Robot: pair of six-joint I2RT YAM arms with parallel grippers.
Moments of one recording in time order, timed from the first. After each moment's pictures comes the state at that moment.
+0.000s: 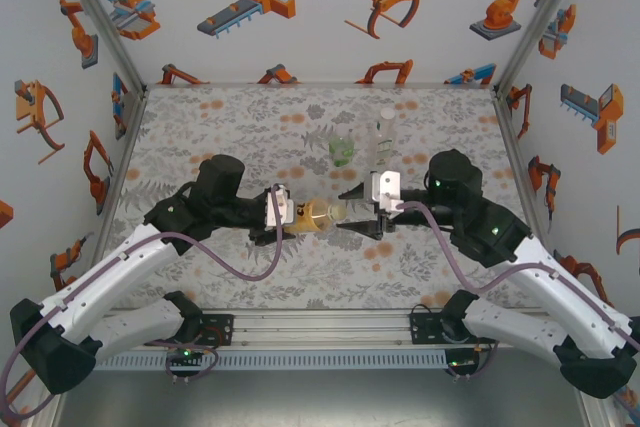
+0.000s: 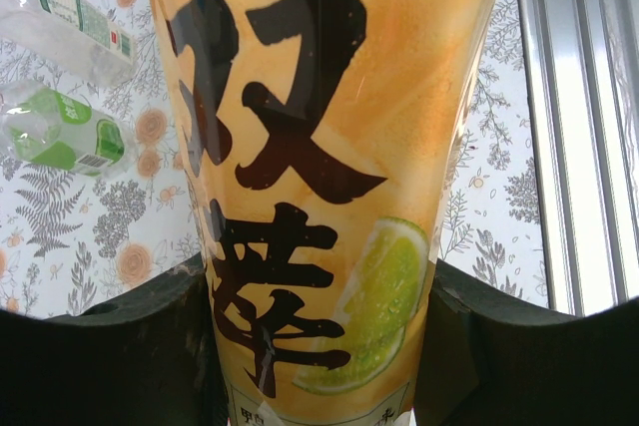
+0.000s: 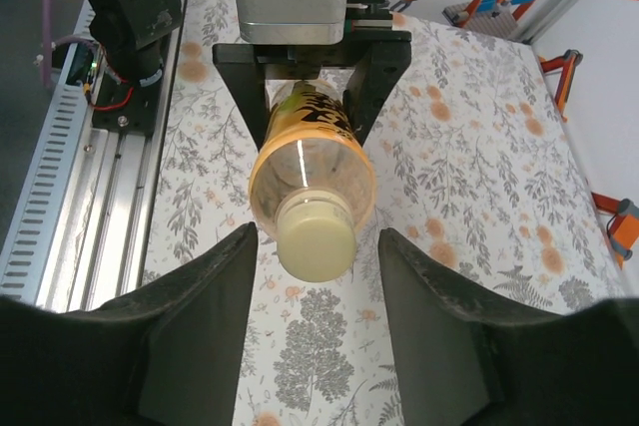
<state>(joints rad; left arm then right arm) -0.75 1.00 0.91 -0.54 0.61 0.74 0.82 0.88 1.07 -0.42 -0.67 -0.49</state>
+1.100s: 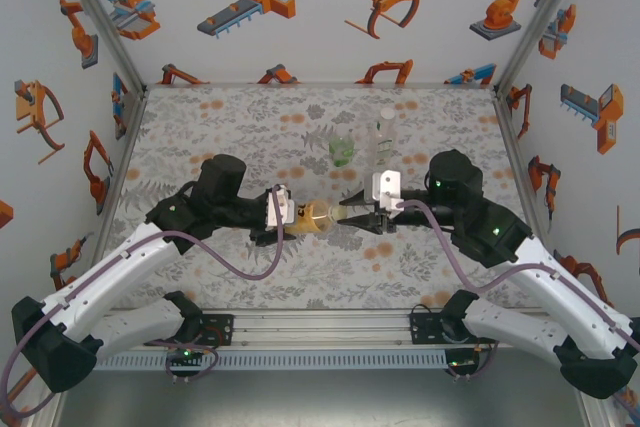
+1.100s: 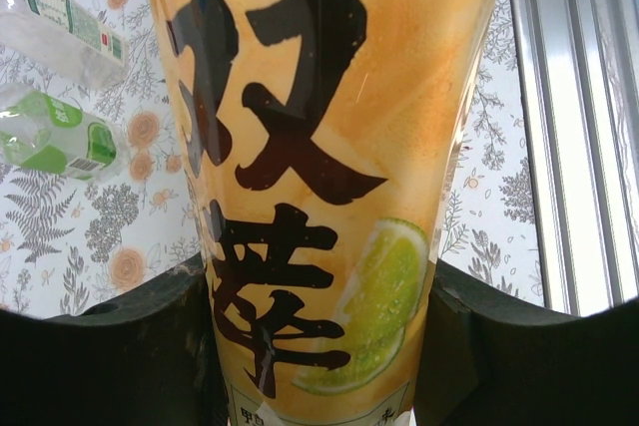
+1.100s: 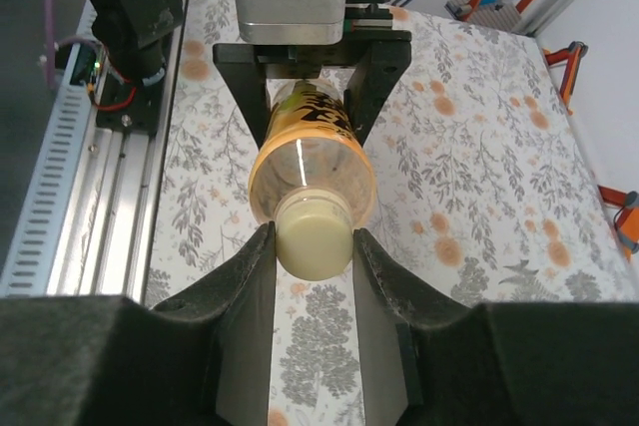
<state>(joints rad) -0.75 1.01 0.91 -0.54 0.62 0.74 0.82 0.88 1.06 -0.42 -0.66 -0.46</state>
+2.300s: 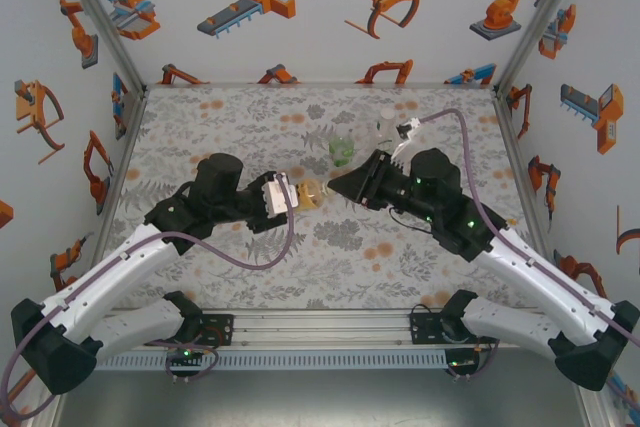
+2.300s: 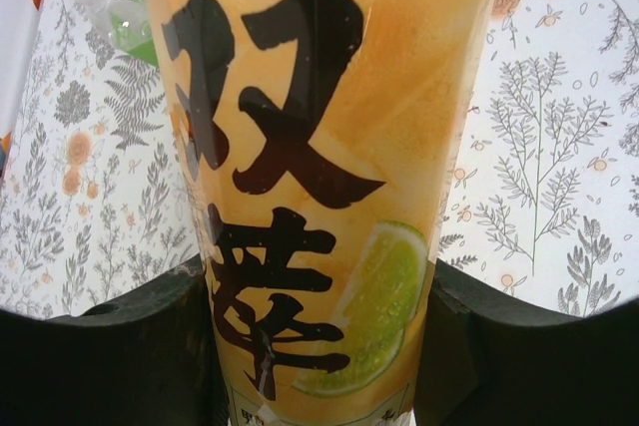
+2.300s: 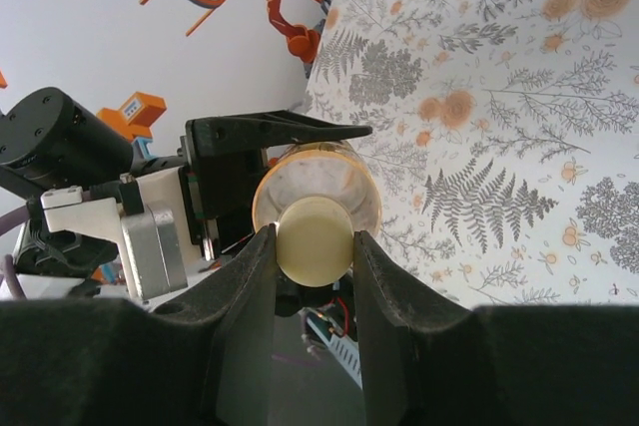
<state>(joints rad) -0.74 1.00 0.90 -0.47 0.35 0.69 0.81 0.95 0.99 -0.28 -0.13 0.93</state>
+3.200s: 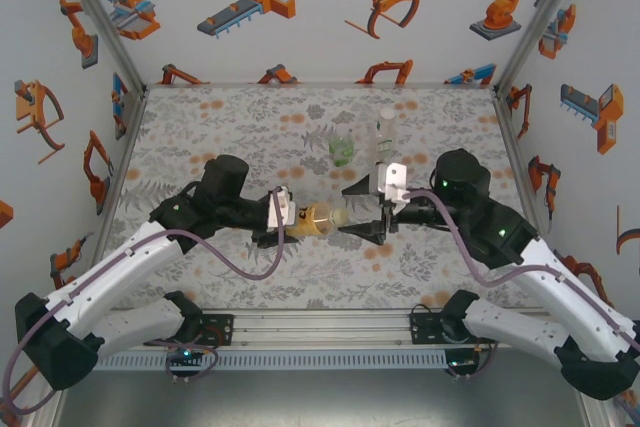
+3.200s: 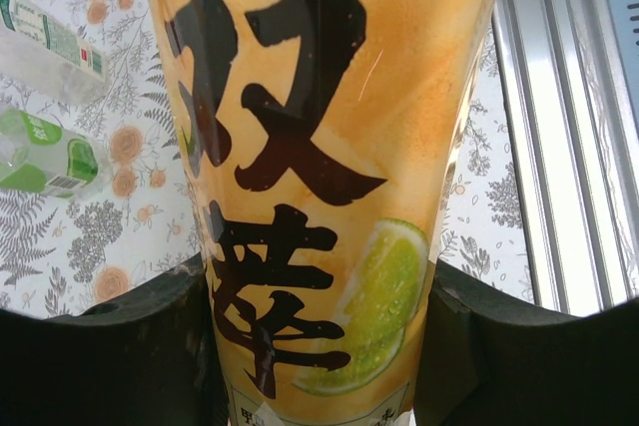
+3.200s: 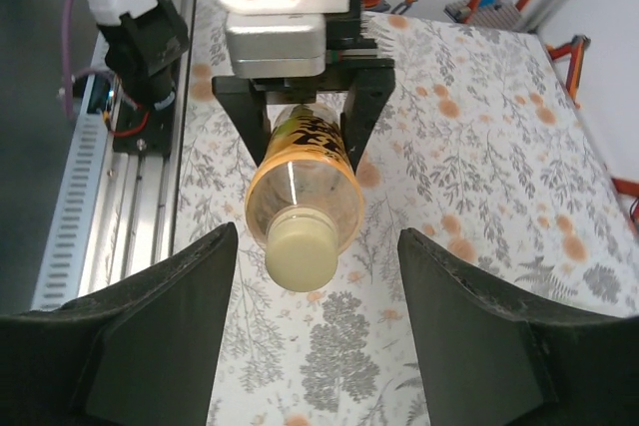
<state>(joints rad) -0.75 1.03 0.90 -0.53 0.67 0.75 0.81 0.88 1.09 -0.44 -0.67 -0.42</state>
